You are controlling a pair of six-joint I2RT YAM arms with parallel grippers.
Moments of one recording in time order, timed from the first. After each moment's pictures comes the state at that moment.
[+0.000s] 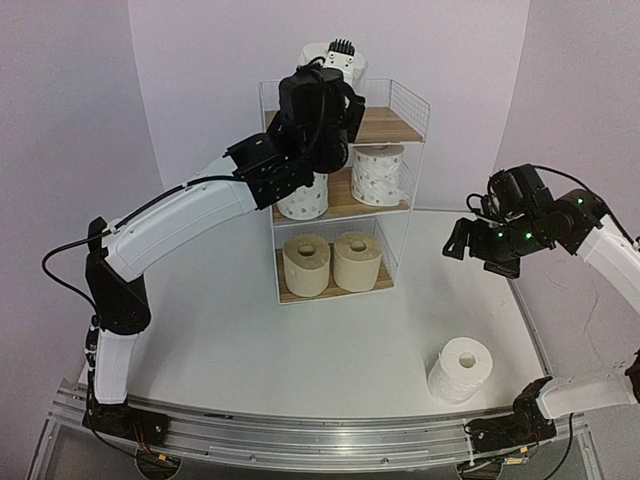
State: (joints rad) left arm -1.12 2.10 2.40 -0.10 -1.05 0.33; right arm 0.53 1.16 1.29 -1.07 0.11 0.69
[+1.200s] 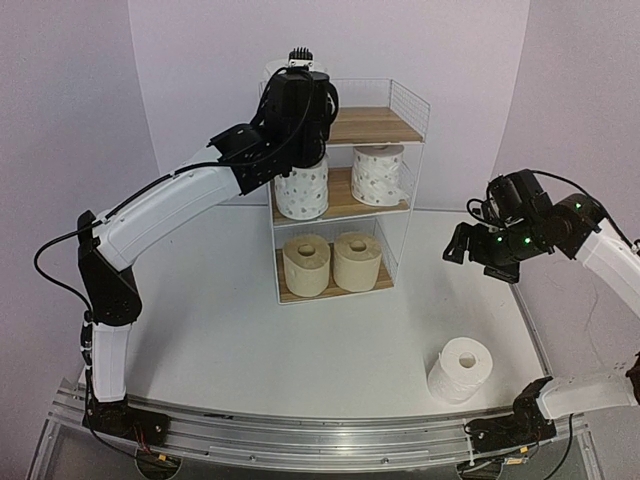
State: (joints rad) left arm -1.02 2.05 2.34 -0.30 -1.10 0.01; right arm 0.53 1.15 1.25 -1.06 0.11 0.71
